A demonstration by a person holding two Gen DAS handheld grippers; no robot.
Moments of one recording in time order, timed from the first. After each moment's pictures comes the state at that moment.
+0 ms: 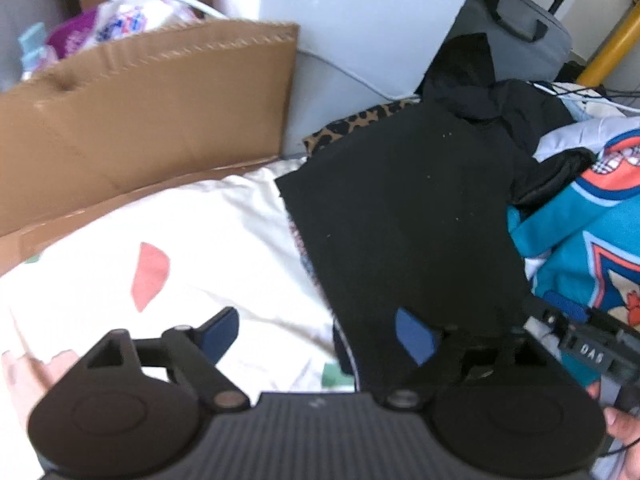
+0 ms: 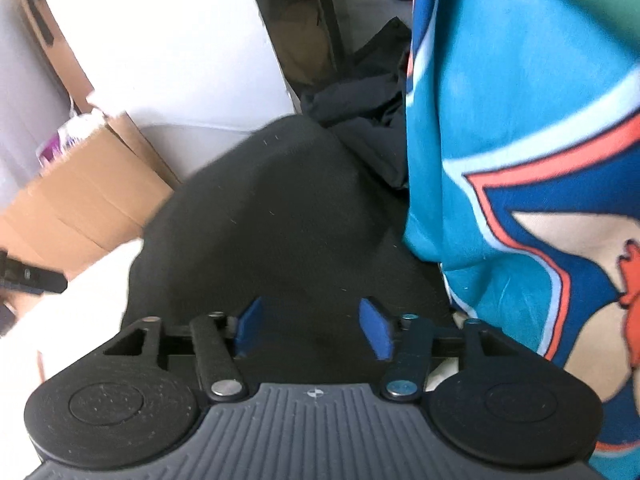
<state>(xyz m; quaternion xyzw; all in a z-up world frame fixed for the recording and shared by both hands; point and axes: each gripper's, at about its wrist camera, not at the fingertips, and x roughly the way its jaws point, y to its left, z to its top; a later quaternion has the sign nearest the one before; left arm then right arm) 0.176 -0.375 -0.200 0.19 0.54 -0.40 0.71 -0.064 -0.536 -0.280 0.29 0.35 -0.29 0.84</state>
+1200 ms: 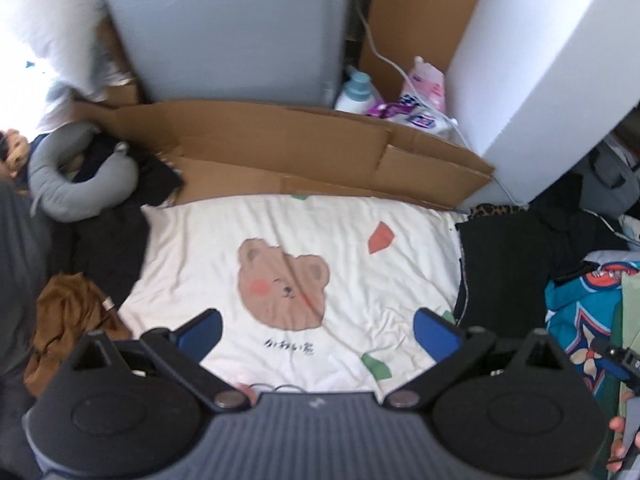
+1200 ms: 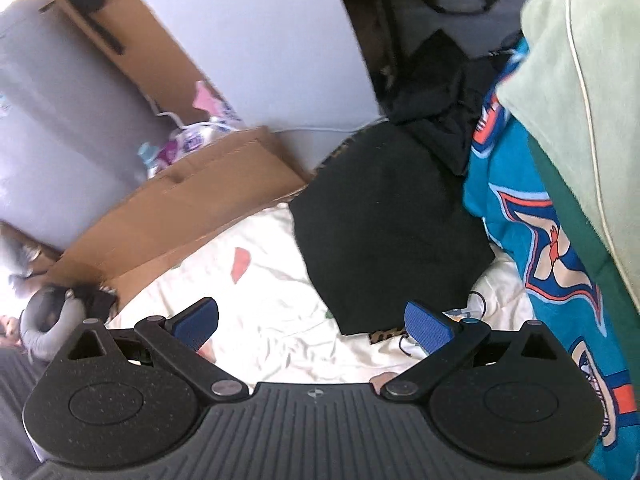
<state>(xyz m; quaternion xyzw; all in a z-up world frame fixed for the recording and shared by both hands) 0.190 -0.089 0.079 0.10 0.57 -0.17 0.80 -0.060 -0.431 -0.043 0.36 0.42 -0.24 0.80</state>
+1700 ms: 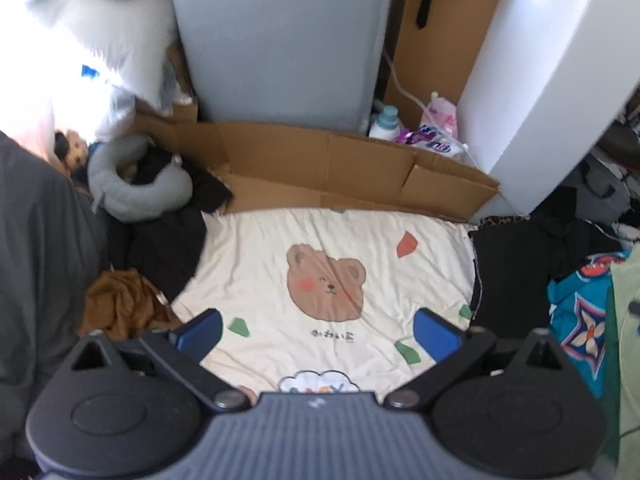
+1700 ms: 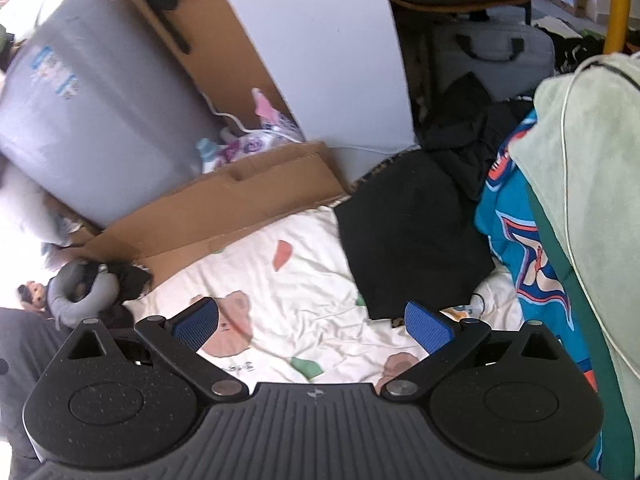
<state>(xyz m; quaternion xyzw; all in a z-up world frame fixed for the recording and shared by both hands) 0.124 0.022 0.145 0.10 0.51 -0.18 0.83 -0.077 -0.366 0.080 0.32 0.43 -0.21 0.82</state>
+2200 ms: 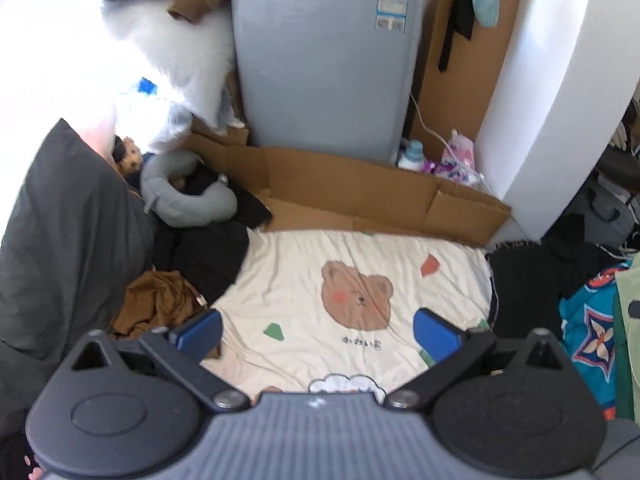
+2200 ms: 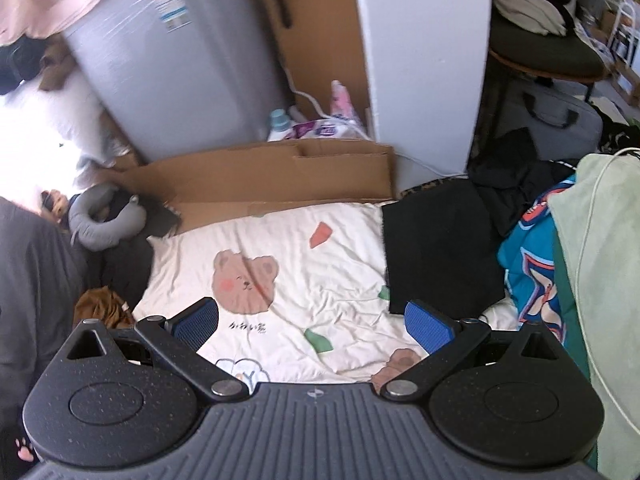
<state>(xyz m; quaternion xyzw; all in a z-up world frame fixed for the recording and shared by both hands) 0.050 0.100 0.162 0.08 0.45 -0.15 0.88 -0.084 -0.254 0.136 0.20 0.45 -0.14 0.86</state>
